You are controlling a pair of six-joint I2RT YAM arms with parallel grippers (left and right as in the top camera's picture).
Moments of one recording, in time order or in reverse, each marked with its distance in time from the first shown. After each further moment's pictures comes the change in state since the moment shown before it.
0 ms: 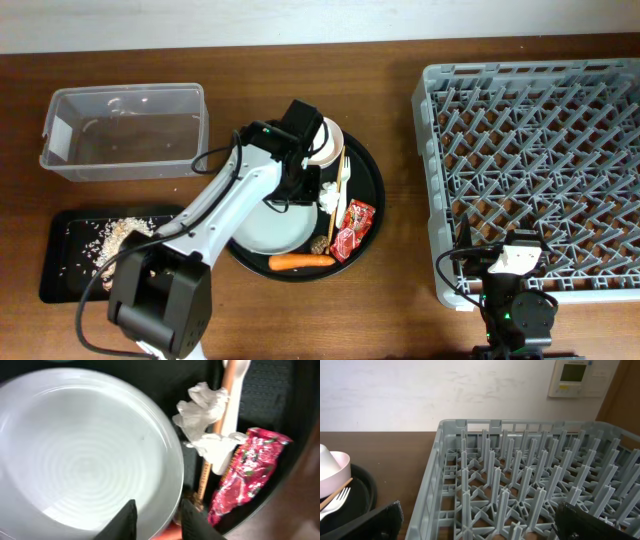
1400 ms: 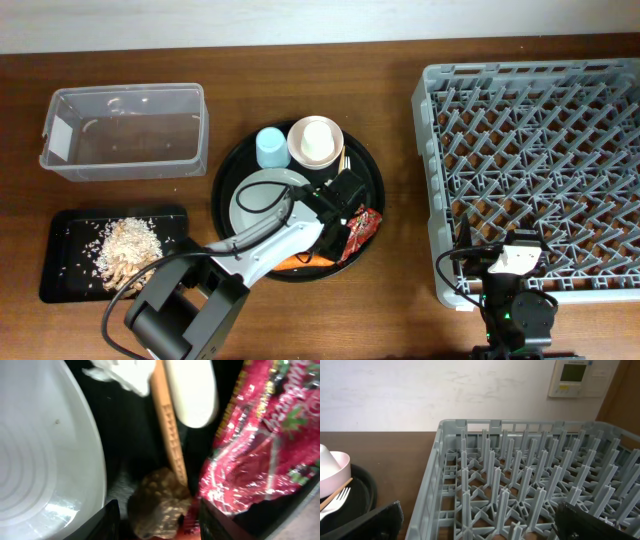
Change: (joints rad) left arm -0.251 -0.017 -0.323 0.274 -0.116 0.066; right arm 0.000 0.000 0.000 0.000 0.000 -0.001
